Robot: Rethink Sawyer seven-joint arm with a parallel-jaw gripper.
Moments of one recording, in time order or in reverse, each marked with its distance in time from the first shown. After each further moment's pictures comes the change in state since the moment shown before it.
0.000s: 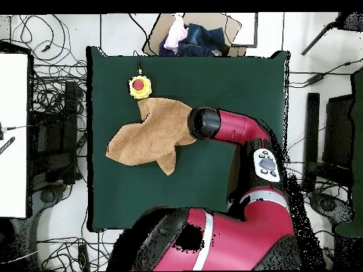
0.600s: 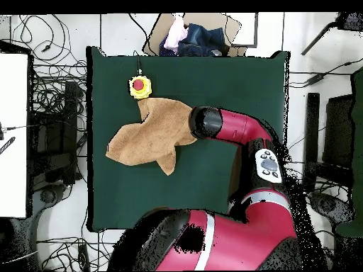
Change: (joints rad) arm -0.003 -0.010 0.000 0.000 0.000 0.000 0.000
